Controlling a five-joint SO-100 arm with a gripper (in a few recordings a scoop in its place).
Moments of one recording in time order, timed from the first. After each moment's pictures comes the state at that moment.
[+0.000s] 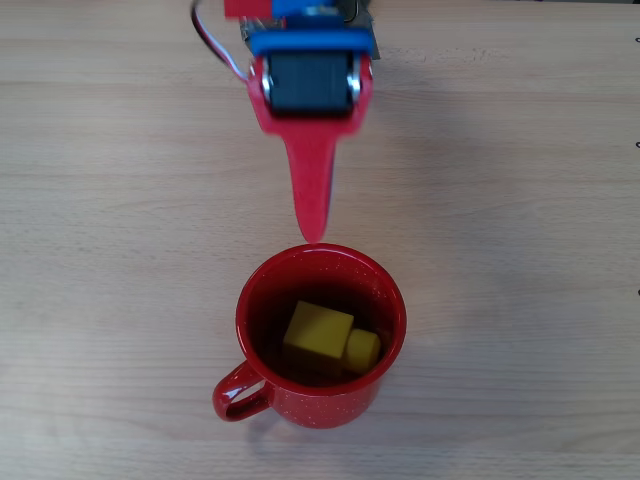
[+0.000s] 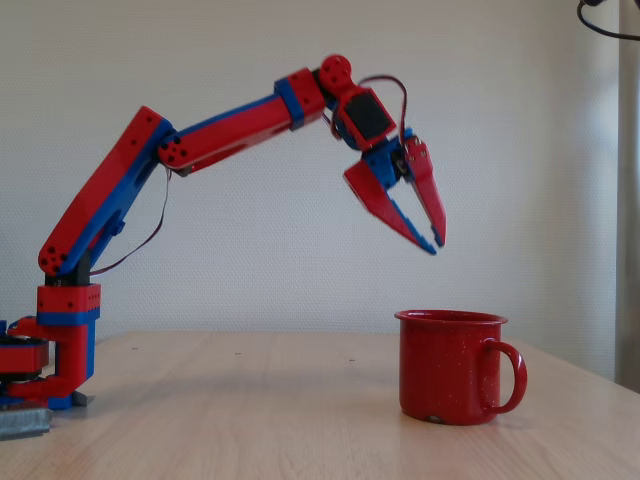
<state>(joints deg) -1.6 63.3 31.9 77.3 5.3</state>
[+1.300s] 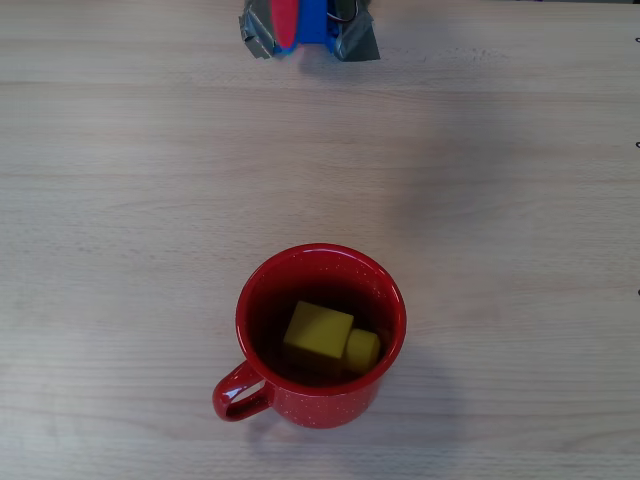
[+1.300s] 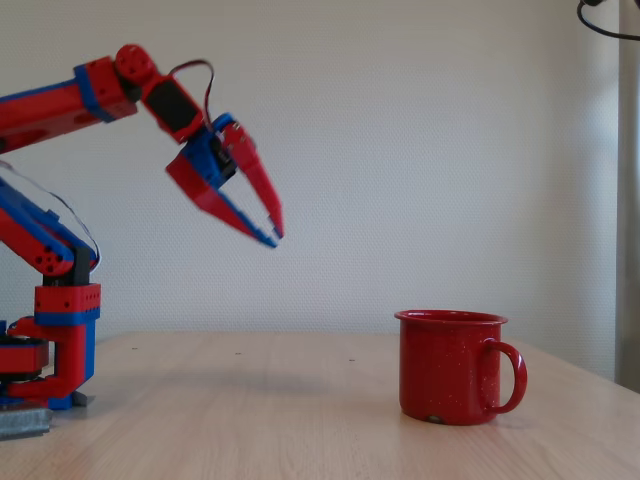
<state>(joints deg) 1.1 145.9 124.4 63.6 2.8</state>
